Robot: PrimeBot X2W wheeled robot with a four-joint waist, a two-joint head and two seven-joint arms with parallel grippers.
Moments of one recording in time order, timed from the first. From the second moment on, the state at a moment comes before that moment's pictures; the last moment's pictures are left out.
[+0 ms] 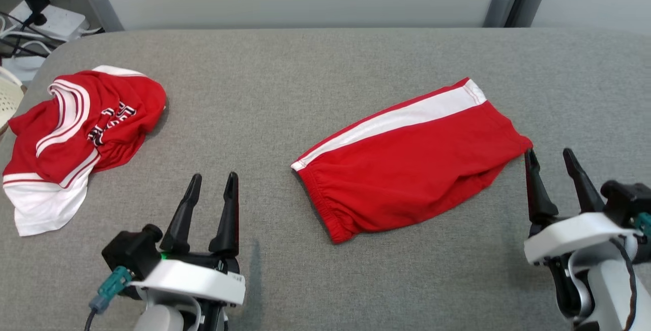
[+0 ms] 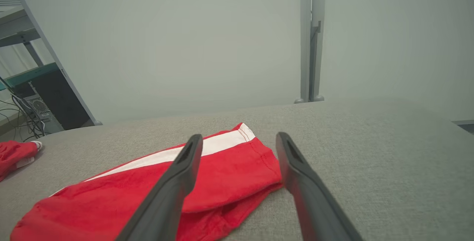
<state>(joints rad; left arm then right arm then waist) -0.14 0.04 -0.17 0.21 -0.49 -0.08 -0.26 -0.33 -0.13 0.05 0.47 0.32 0.13 -0.25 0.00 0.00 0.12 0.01</state>
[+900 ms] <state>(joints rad) 0.06 0.05 -0.19 0.06 -0.25 0.00 -0.26 -0.16 -0.07 -0.02 0.47 0.50 0.13 -0.25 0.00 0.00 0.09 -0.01</state>
